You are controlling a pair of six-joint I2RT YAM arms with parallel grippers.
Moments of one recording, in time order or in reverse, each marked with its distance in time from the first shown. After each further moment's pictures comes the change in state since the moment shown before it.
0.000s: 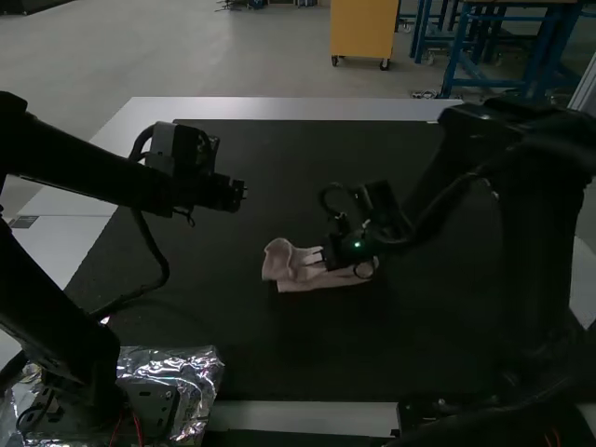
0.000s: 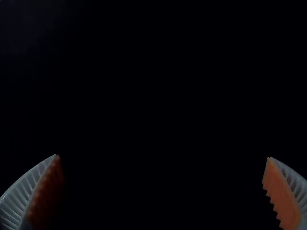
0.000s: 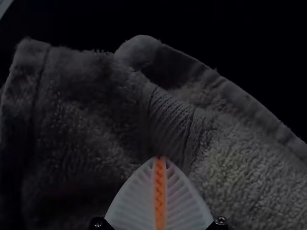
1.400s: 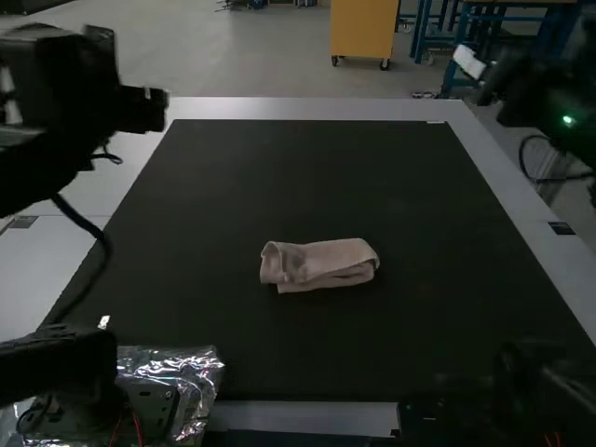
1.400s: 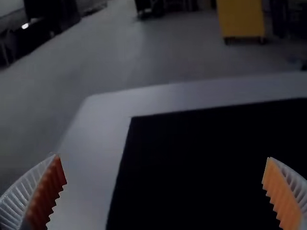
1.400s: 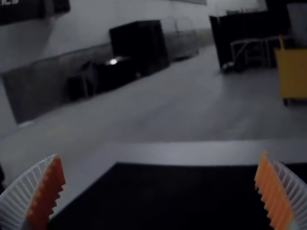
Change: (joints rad) left arm 0.174 -0.624 0.112 -0.243 -0.159 0.109; right arm -0.497 -1.490 -0.016 -0.460 0.206 0.178
